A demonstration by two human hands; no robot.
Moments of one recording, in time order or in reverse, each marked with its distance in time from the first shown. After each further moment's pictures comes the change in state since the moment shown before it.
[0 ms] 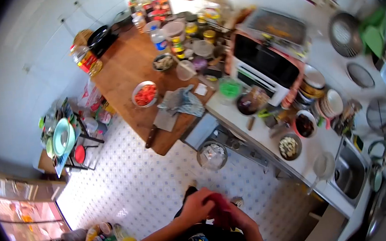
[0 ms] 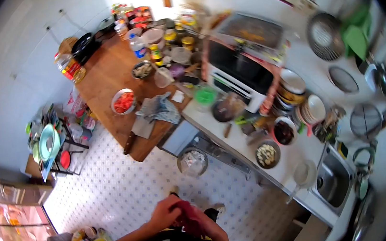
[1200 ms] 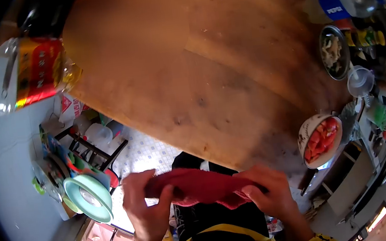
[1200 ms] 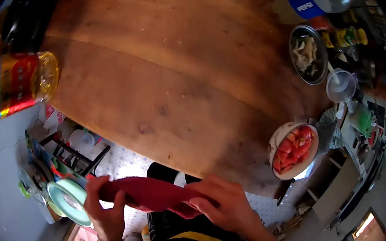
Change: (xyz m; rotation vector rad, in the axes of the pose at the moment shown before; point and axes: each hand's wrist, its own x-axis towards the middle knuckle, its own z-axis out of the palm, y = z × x) left_hand 0.328 -0.269 -0.754 0.453 0.261 -0.147; right_hand 0.718 -0.218 0.322 -0.959 0.493 -0.425
